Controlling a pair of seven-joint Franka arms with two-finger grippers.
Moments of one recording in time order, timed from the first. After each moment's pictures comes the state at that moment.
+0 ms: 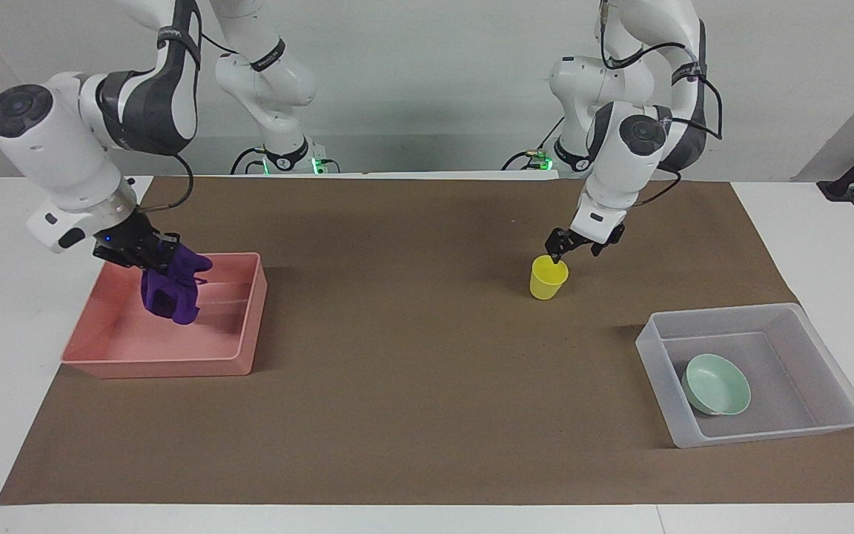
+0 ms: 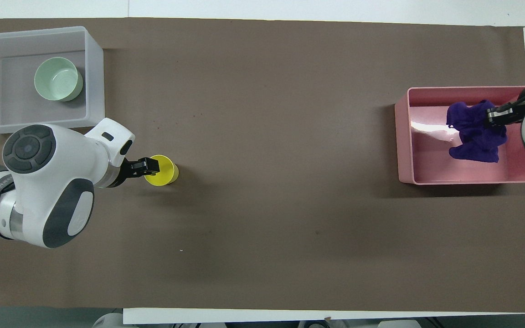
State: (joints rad) left arm -0.41 -0.10 0.03 -2.34 -0.03 2.23 -0.47; right arm -0.31 0.09 0.15 -1.87 -0.05 1.92 -0.23
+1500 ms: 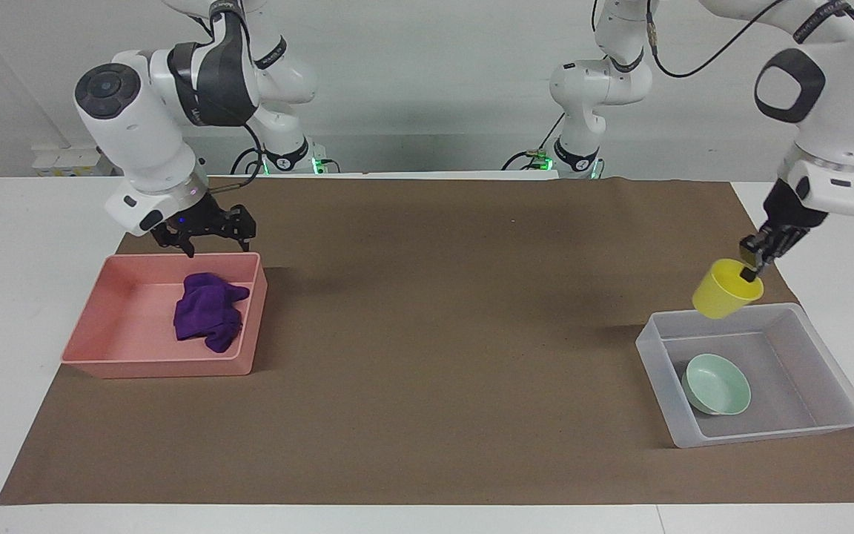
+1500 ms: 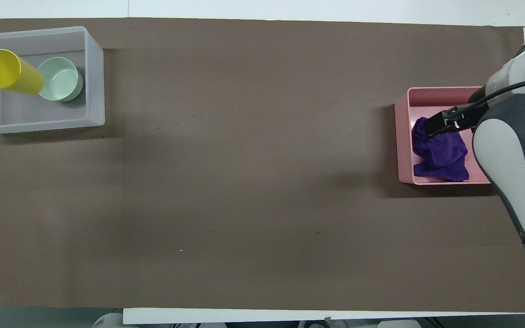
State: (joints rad) left arm 0.01 0.17 0.06 -1.70 -0.03 2.14 -0.19; right arm -0.12 0.03 0.18 -1.73 -0.01 1.64 -0.03
